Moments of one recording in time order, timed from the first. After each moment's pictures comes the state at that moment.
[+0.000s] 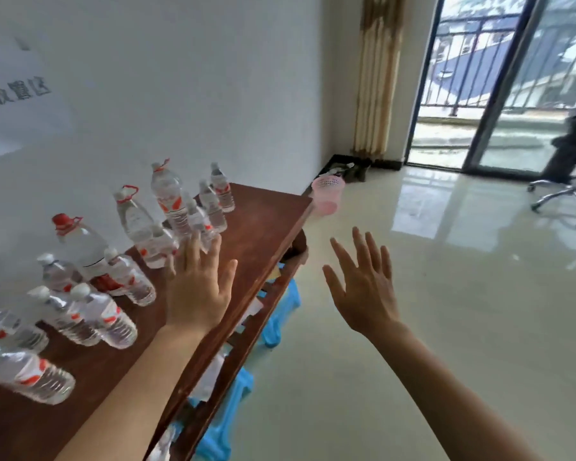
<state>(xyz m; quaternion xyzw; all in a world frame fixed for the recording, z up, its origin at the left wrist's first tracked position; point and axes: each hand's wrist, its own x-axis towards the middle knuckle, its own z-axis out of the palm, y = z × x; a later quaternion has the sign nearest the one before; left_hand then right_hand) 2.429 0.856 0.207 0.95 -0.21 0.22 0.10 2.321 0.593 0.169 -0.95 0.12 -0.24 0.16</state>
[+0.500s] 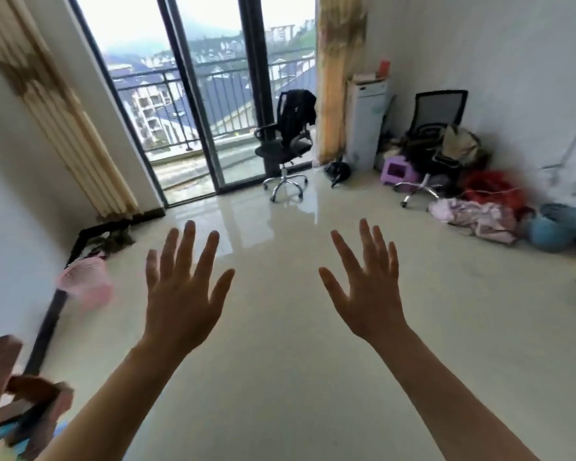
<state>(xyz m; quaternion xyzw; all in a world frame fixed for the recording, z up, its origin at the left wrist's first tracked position) 2.281 0.381 0.236 0.72 -0.64 0.19 0.18 2.010 0.269 0.186 -0.81 0.48 -0.34 0.00</state>
